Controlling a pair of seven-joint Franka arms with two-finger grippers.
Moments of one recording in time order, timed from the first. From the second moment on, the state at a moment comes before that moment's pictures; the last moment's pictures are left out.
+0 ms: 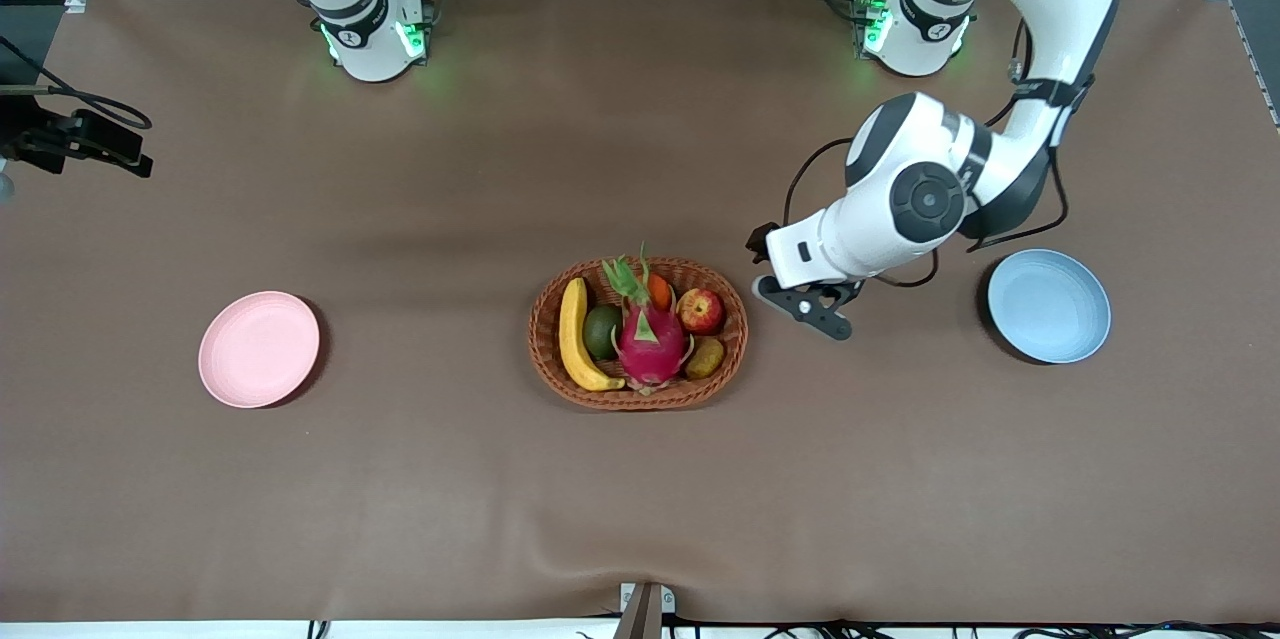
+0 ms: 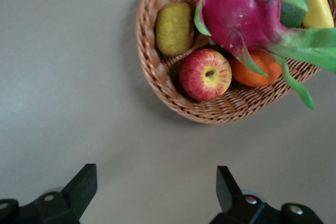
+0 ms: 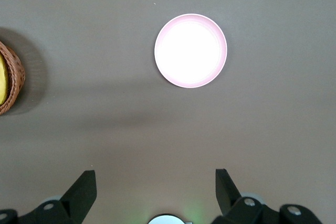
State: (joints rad) left arm -0.15 0.42 -0.38 -1.74 -0.09 2.08 0.09; right arm -0.06 -0.01 0.01 -1.56 -0.01 1.44 0.00
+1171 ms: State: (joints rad) left arm -0.24 0.61 -0.40 -1.78 -0.06 2.46 0.14; right arm -0.04 0.02 0.01 -1.56 -0.01 1.46 0.00
